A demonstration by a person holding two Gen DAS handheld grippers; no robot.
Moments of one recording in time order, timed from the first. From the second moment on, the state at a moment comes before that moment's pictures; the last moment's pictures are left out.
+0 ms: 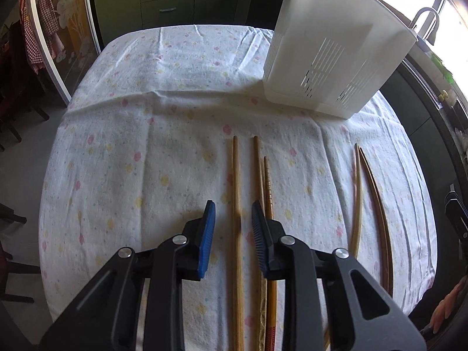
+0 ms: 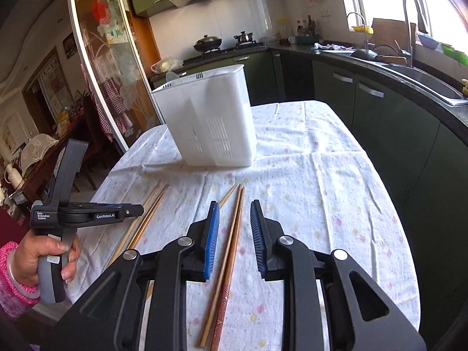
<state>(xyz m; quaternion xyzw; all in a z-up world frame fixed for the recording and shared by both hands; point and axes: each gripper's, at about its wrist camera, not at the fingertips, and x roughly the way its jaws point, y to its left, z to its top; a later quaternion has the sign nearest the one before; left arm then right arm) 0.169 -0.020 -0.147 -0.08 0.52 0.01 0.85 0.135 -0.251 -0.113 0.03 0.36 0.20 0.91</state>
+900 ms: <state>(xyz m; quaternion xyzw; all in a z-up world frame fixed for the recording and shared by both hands) 0.168 -0.011 -0.150 -0.06 0.53 -0.01 0.85 0.210 -0.135 -0.175 -0.08 0.49 0.17 0.85</state>
